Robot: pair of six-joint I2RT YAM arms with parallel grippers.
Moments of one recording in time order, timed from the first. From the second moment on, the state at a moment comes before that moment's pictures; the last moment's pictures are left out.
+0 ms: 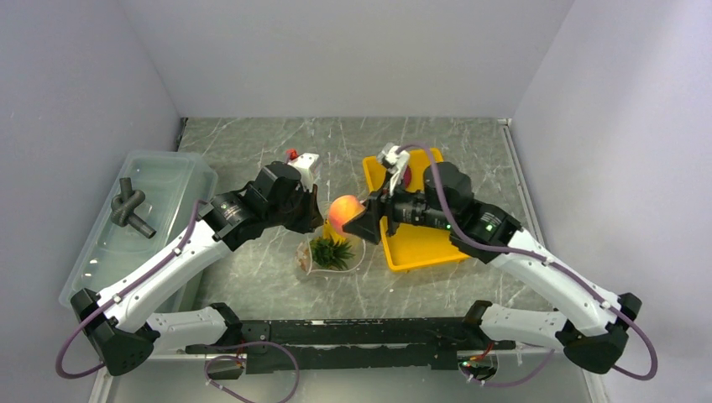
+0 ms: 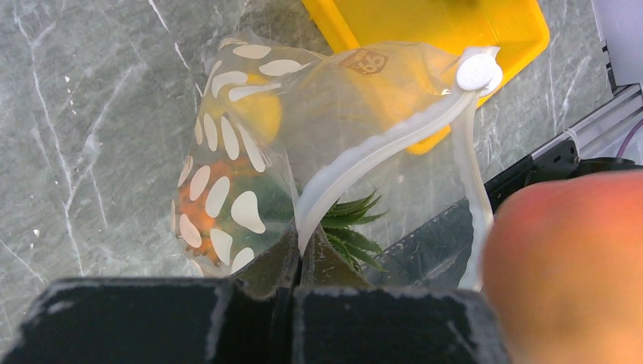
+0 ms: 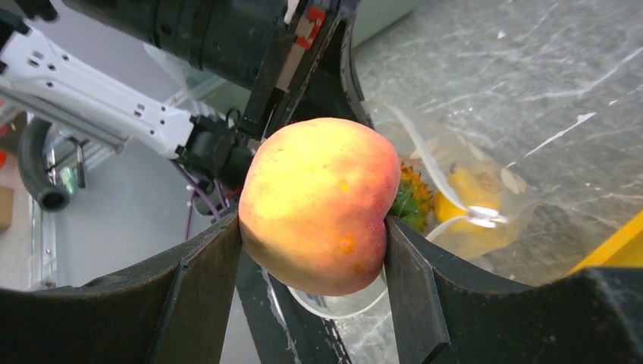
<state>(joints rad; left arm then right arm) -0.78 1.13 1.21 -0.77 0.01 -0.48 0.86 1.03 1.19 -0.42 -0.33 0.30</state>
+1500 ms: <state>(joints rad) -0.78 1.13 1.21 -0.77 0.03 -0.49 1.07 1.32 1.25 -0.50 0.35 0.33</state>
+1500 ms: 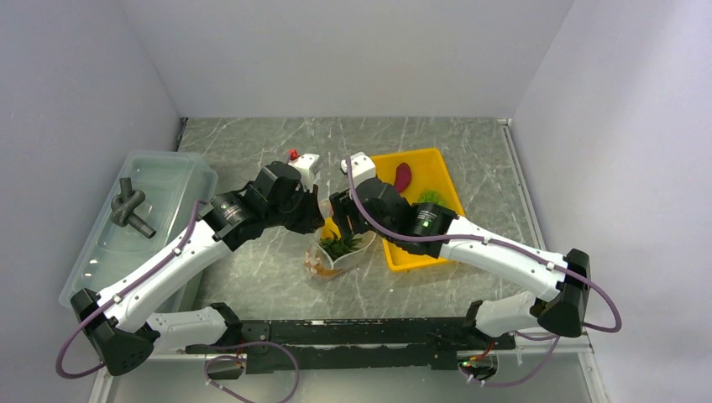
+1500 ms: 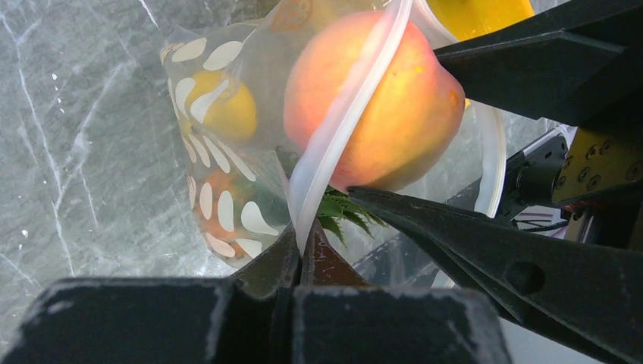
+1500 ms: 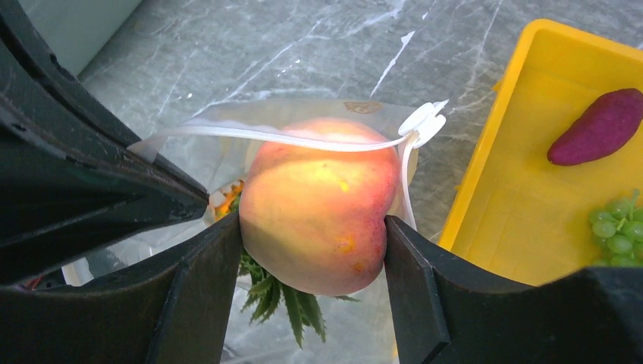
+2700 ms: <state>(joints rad) -0.78 1.12 1.20 -0.78 0.03 -0.49 1.08 1.37 1.25 -0.41 0.43 0.39</state>
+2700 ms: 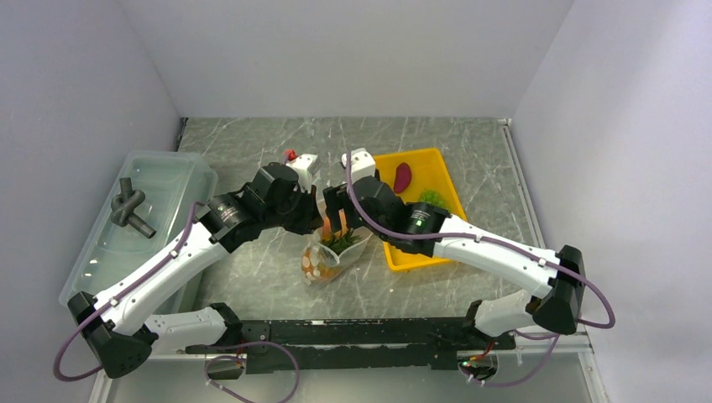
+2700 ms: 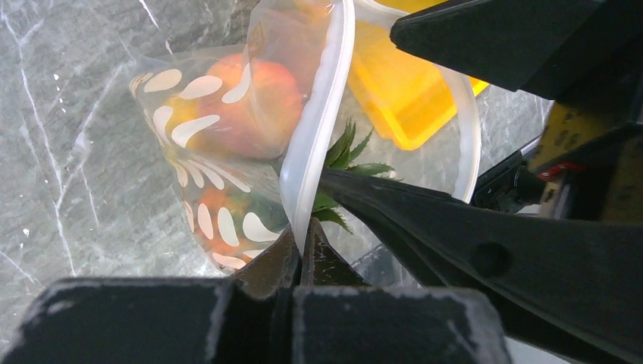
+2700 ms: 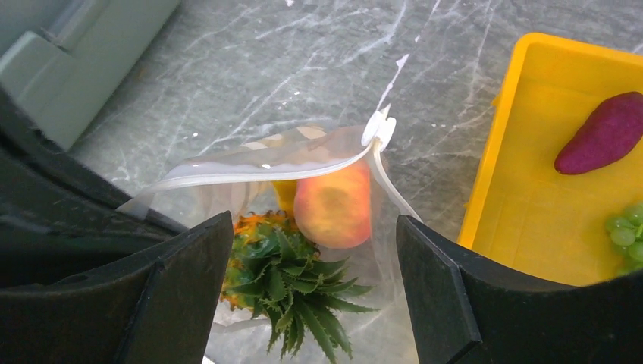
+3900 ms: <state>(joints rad) -0.78 1.12 1.21 -0.80 -0.03 -0.47 0.87 1.11 1.25 -0.53 0.54 0.31</state>
